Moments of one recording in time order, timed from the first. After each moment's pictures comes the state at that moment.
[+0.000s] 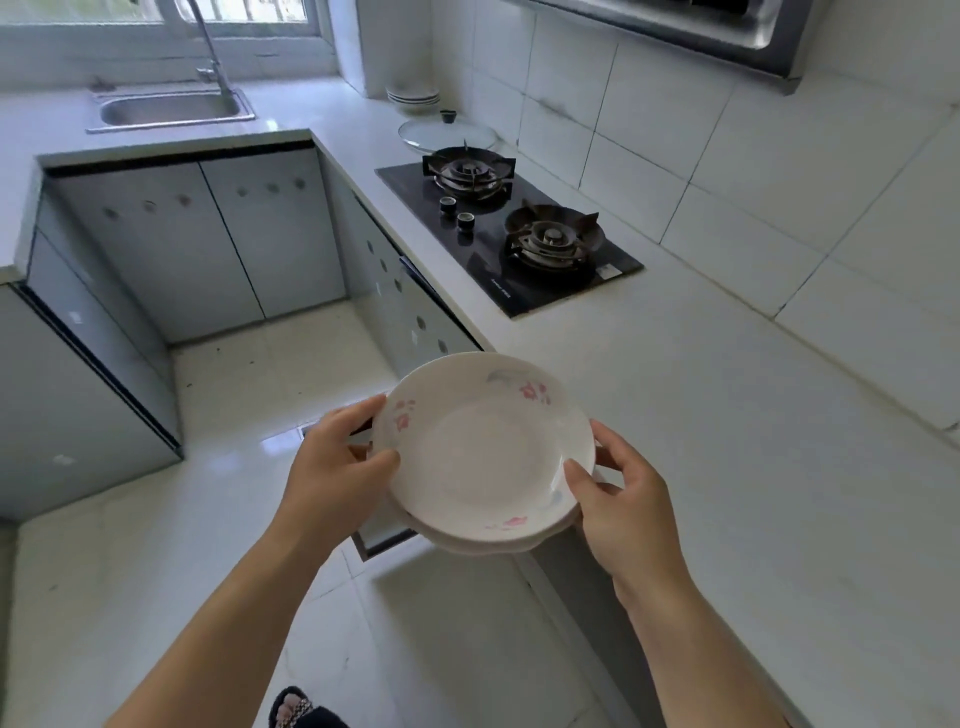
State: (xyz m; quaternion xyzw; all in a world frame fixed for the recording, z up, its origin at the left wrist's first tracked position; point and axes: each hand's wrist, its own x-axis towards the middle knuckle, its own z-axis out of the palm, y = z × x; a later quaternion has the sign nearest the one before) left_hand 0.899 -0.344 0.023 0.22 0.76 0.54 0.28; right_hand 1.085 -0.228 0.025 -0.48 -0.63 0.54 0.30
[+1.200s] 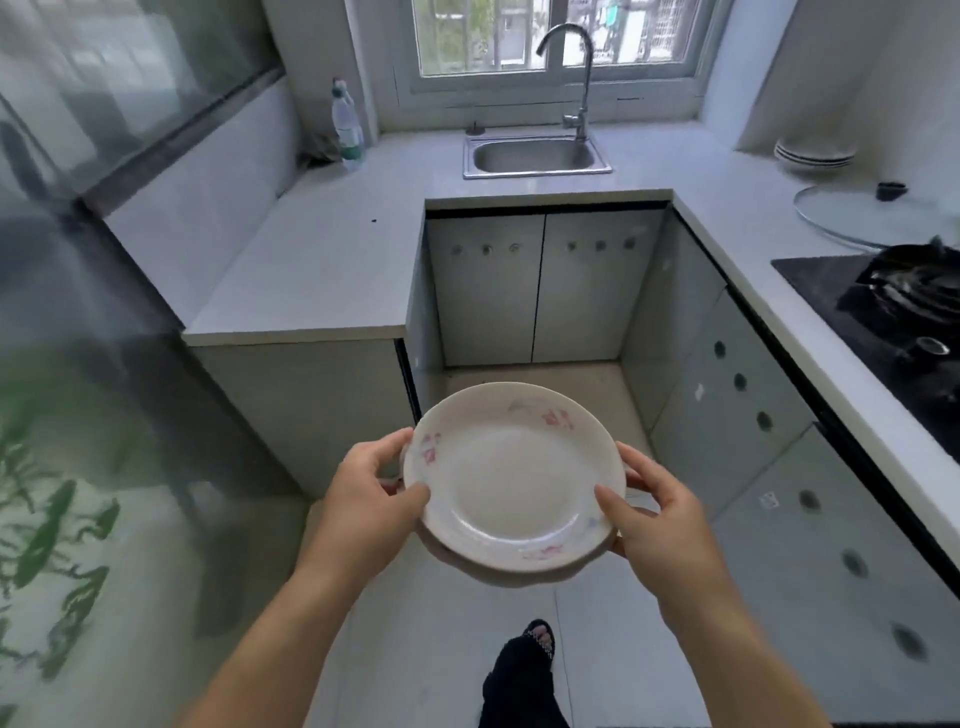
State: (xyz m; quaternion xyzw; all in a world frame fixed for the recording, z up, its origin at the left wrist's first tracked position) left_hand 0.422 -0.507 0.019 -0.01 0.82 0.55 0.16; right_hand 0.521 -0.307 -0.006 -0.33 -0.66 0.66 0.12
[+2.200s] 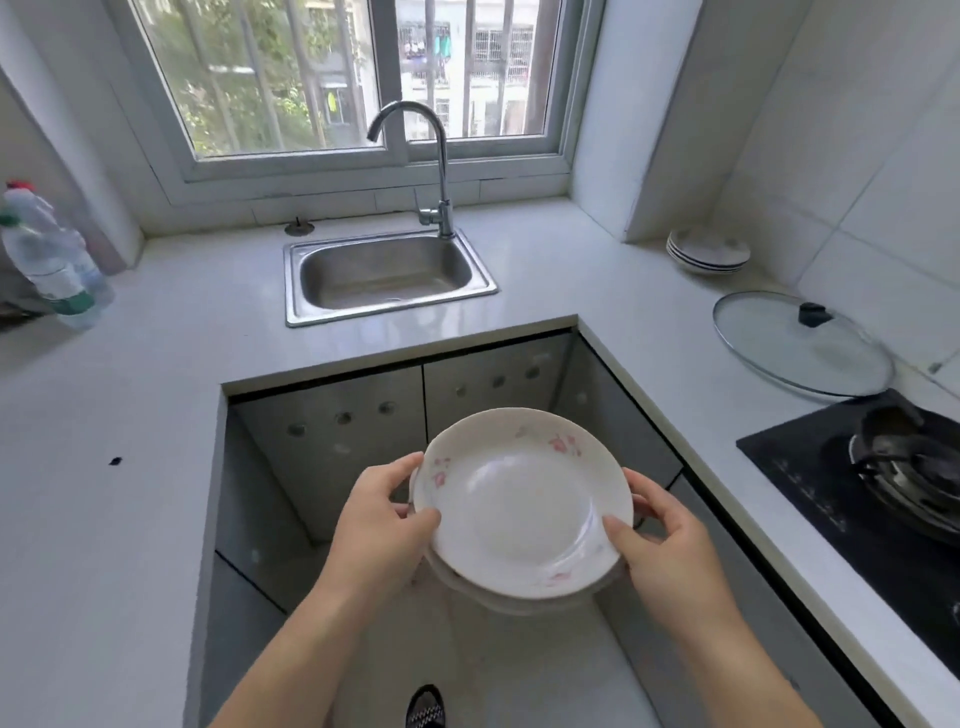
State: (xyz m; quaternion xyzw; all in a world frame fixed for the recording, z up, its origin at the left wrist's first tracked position) left_hand -0.070 -0.162 0.021 0.15 0.79 0.54 0.26; right_hand 0.092 -0.005 0.017 -0.44 -0.63 0.60 0.22
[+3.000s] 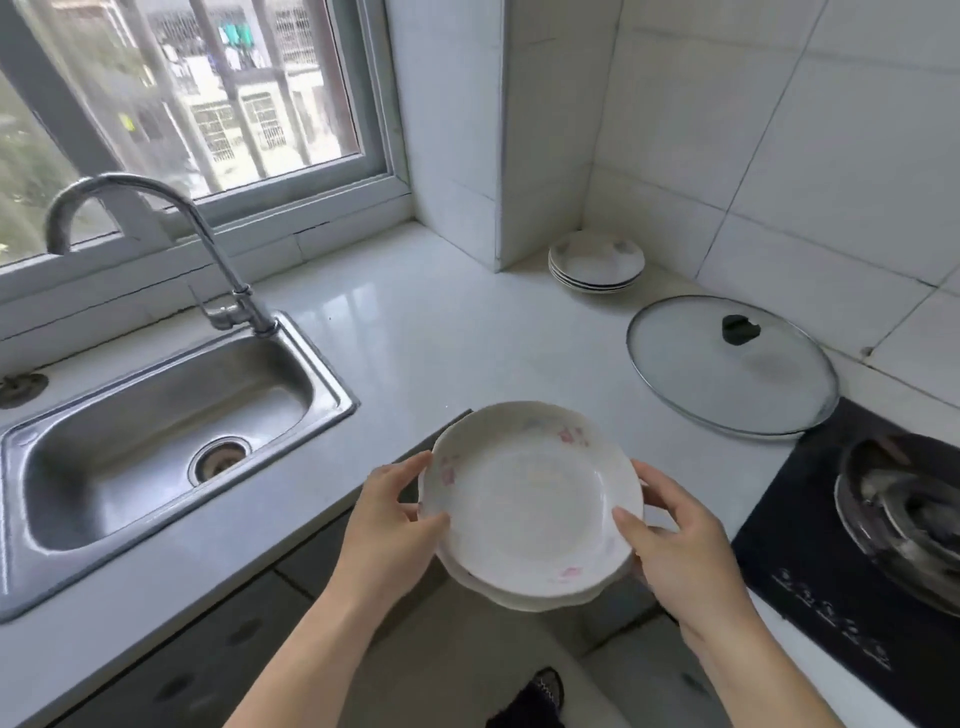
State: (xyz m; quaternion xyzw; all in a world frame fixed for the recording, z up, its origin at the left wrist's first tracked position) left_hand -0.246 0.183 0.019 0.29 0.75 0.46 0.38; right_hand -0.039 0.276 0.008 -0.55 -0.54 0.56 0.31
